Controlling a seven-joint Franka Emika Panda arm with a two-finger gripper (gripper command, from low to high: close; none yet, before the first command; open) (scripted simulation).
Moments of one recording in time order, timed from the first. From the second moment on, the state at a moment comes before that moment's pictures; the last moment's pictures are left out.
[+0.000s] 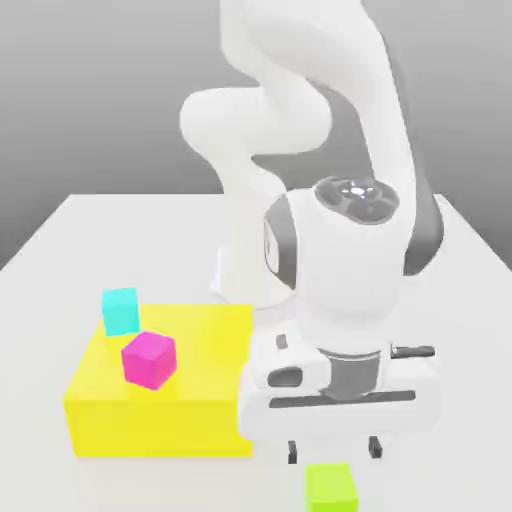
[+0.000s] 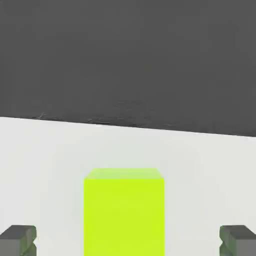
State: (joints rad) arm 0.07 0.38 0.09 -2.38 -0.09 2.77 0.93
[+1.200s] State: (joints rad) arm -0.24 -0.20 -0.11 -2.72 -0.03 2.52 0.92
